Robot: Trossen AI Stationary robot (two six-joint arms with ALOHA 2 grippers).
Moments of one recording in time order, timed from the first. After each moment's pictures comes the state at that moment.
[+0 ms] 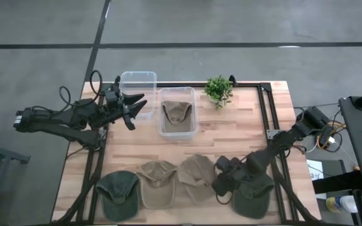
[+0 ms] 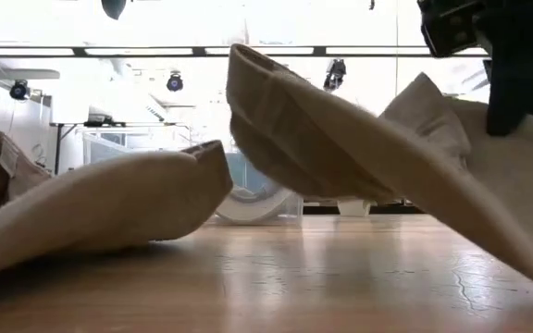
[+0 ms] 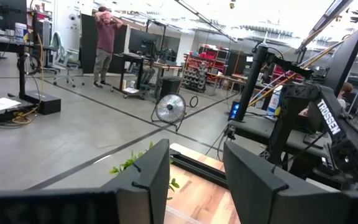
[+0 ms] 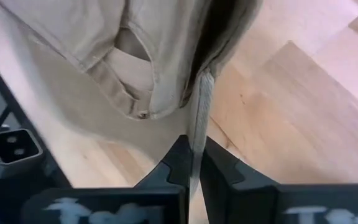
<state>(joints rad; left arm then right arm) -0.07 0.73 0.78 0.10 -0.54 -0.17 0.60 1.57 1.00 -0.53 0.20 1.39</state>
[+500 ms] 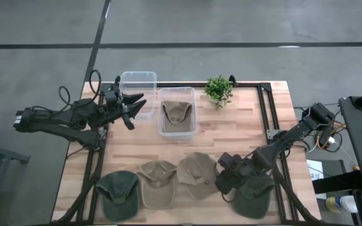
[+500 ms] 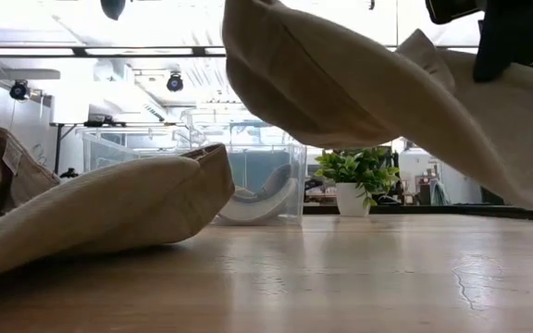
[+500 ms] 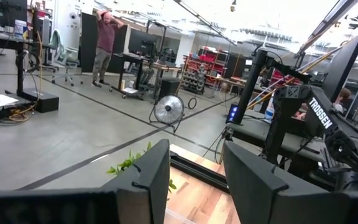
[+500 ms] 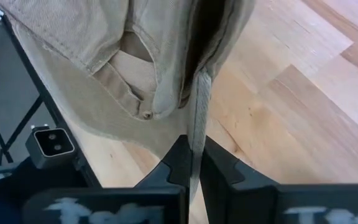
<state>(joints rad) -0.07 0.72 0.78 0.10 -0.54 -0.19 0.60 1.47 1.00 -0.55 0.23 1.35</state>
